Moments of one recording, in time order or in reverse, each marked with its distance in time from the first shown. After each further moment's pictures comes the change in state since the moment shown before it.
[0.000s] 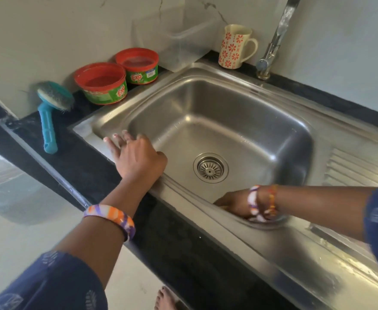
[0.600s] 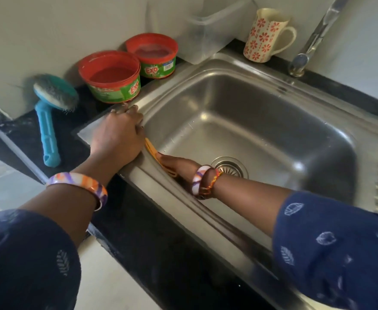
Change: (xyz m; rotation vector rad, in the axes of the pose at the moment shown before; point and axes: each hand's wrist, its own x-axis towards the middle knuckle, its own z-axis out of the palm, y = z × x) left_hand 0.096 -0.060 -0.012 -0.006 0.102 0.298; right_hand 0.103 -0.126 -0.051 1.273 0.032 -0.239
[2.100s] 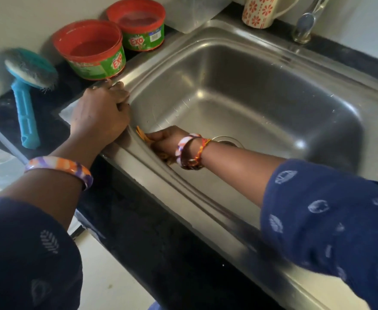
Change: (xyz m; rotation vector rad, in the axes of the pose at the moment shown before) left_hand -0.008 0.014 -0.010 -0.066 0.043 -0.078; right_hand 0.075 0.025 -0.071 -0.767 0.003 -0.194
